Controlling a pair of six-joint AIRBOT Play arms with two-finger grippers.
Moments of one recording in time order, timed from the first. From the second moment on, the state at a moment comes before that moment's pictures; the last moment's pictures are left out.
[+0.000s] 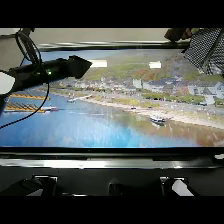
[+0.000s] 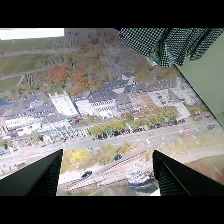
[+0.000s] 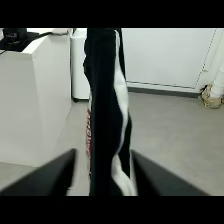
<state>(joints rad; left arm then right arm) -0.36 -1.16 1.42 0.89 -0.74 -1.39 -0.71 -1.14 2.02 -2.43 1.21 2.04</state>
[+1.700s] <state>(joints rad) 0.02 -0.80 1.08 1.32 -1.02 -1.38 0.09 -1.17 1.42 -1.40 1.30 1.38</state>
